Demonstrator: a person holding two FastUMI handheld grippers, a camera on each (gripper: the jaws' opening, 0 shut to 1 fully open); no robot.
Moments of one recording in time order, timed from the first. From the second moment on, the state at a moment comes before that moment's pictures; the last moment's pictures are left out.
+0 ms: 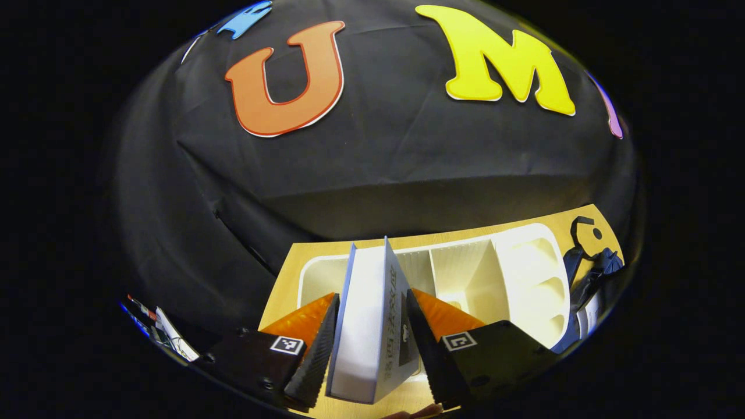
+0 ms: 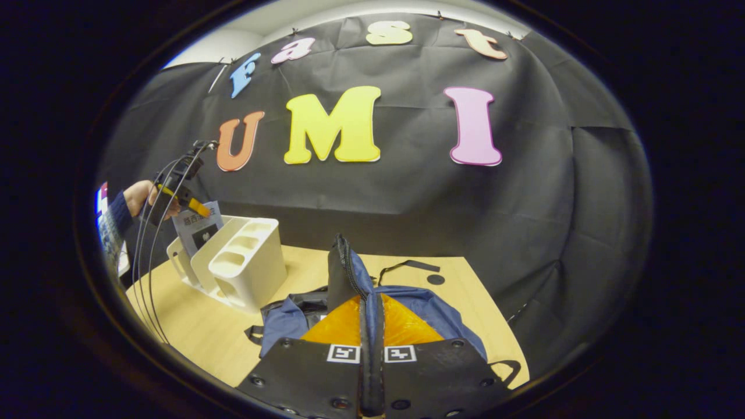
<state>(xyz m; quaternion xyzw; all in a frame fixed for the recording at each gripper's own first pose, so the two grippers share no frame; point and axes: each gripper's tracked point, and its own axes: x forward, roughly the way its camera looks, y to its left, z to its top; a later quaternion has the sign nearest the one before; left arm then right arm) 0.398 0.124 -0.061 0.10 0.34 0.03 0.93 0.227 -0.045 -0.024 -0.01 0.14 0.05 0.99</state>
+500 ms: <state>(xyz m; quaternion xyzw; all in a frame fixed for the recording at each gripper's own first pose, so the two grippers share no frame) 0.394 0.086 -0.069 0.11 0.39 -0.01 0.91 0.226 -0.046 -0.031 0.00 0.14 0.05 0.99</state>
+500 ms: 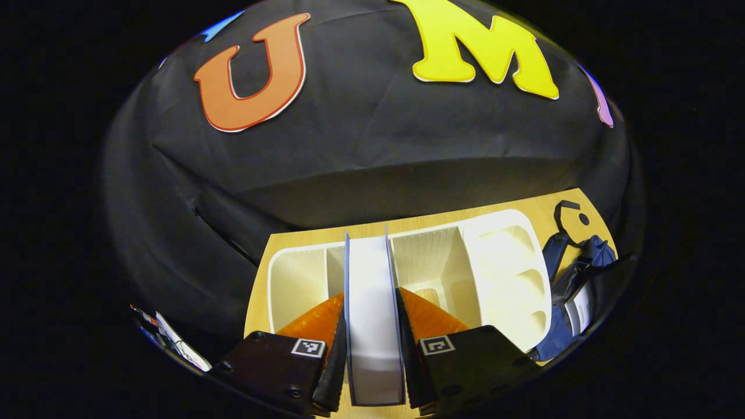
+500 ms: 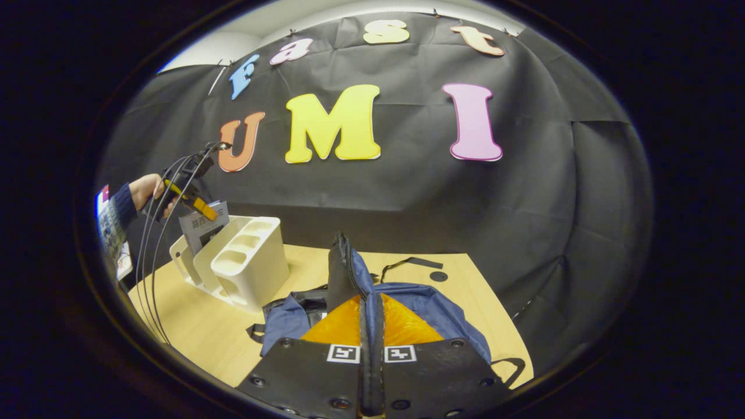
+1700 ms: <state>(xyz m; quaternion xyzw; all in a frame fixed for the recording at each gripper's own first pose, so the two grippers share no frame) 0.298 0.109 0.009 0.02 0.34 0.02 0.94 0.220 -0.036 -0.049 0.01 0.16 0.07 0.98</state>
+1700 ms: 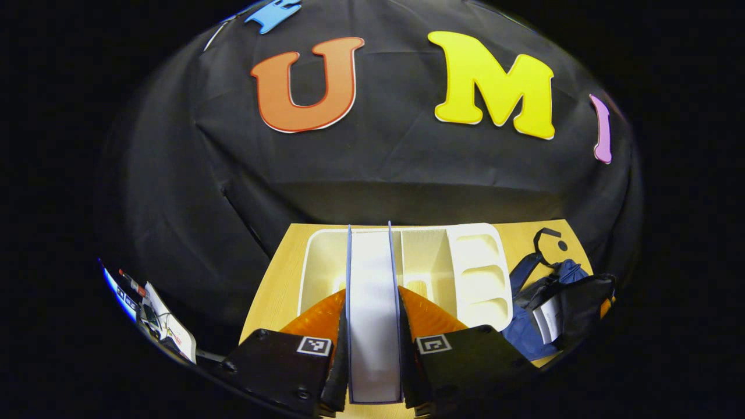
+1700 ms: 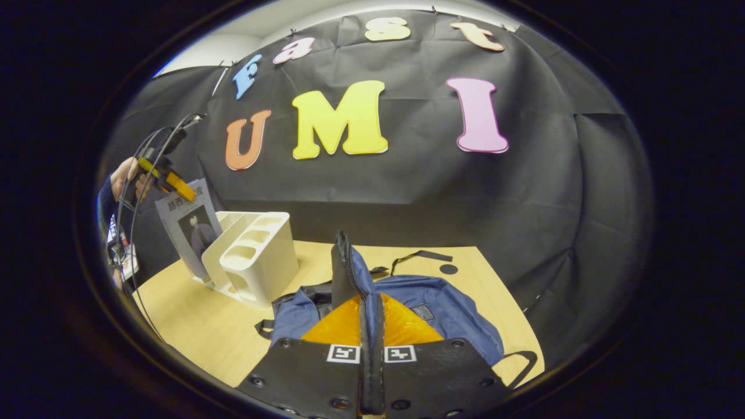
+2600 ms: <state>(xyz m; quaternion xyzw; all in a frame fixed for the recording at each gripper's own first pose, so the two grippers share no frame) 0.159 0.170 -0.031 -0.22 0.28 0.03 0.93 0.218 -0.010 -0.062 -0.01 0.17 0.07 0.98</state>
